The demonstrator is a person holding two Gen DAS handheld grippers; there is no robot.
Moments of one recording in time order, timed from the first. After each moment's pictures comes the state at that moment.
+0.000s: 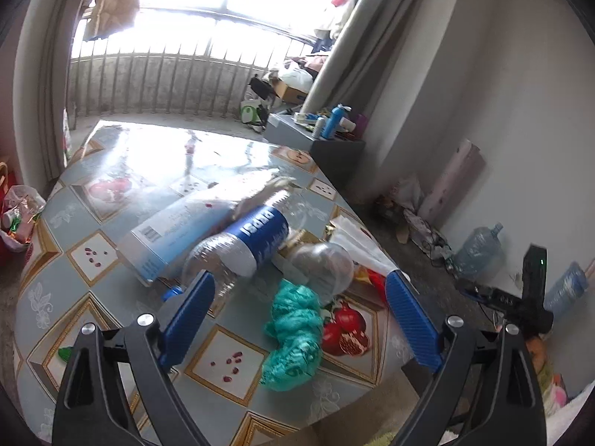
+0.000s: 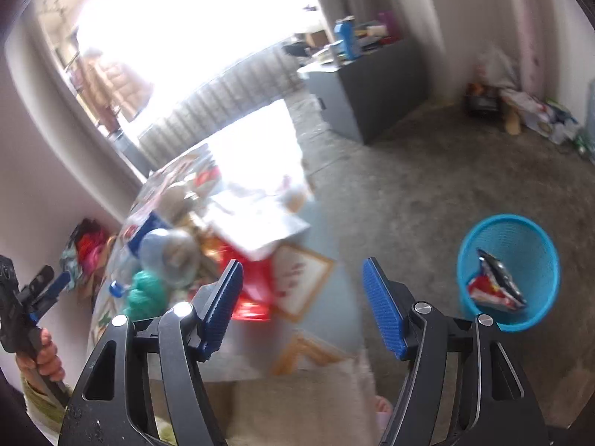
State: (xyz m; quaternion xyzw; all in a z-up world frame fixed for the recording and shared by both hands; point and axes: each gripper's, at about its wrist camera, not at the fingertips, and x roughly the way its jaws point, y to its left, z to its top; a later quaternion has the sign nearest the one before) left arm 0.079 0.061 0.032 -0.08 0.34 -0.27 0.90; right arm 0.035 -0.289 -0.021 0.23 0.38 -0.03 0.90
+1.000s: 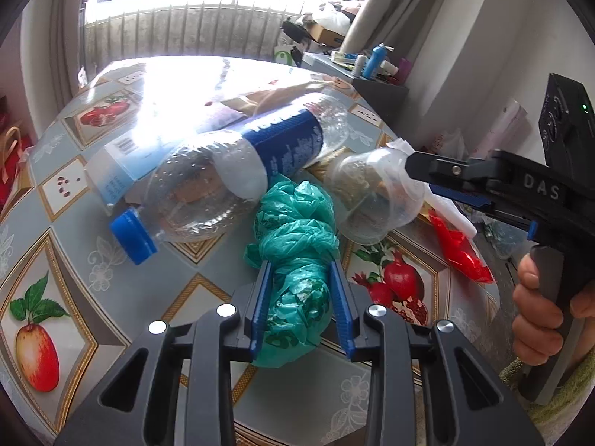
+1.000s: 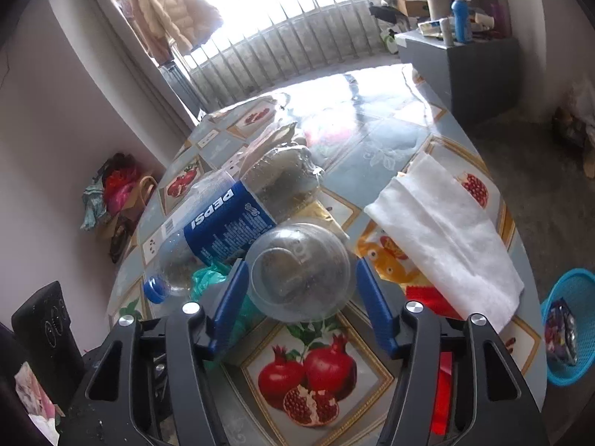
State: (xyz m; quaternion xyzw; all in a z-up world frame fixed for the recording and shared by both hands) left arm 0.116 0.022 -0.058 -0.05 0.44 -0.19 0.88; right arm 0.154 -0.160 -0.021 0.17 0.44 0.08 0.88
